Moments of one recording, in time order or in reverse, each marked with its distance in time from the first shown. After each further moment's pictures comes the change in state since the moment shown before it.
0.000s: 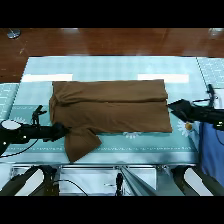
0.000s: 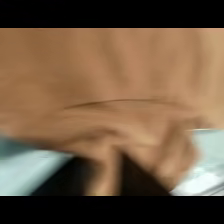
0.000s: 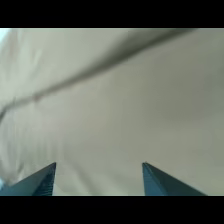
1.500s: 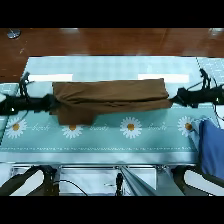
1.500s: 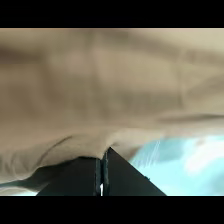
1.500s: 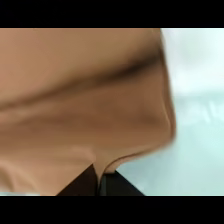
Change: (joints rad) left arm -0.066 -0.093 0.457 -0.049 -0.014 -0.036; right arm 0.217 -0.302 0.382 -0.277 -0.031 0.199
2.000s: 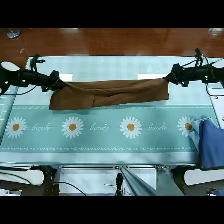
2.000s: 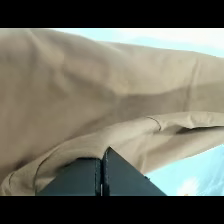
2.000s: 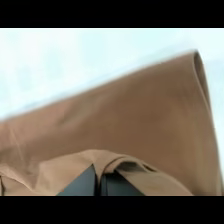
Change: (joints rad) left arm -0.045 -0.549 0.530 0.006 -0.065 -0.121; right arm 0.068 -0.373 0.400 0.166 -0.077 0.045
